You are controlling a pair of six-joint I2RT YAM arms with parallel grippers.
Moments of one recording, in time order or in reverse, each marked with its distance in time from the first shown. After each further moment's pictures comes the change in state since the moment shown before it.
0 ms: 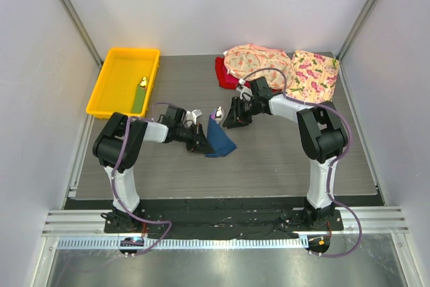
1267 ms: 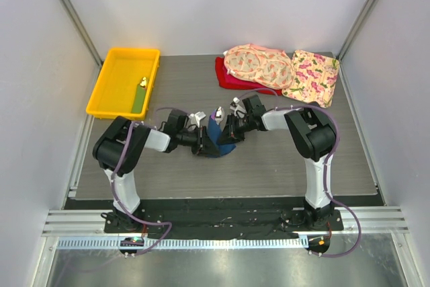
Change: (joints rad) left arm -0.063 -0.048 -0.116 0.318 0.036 -0.211; right arm 0.075 0.066 -0.200 0.296 -0.126 0.227
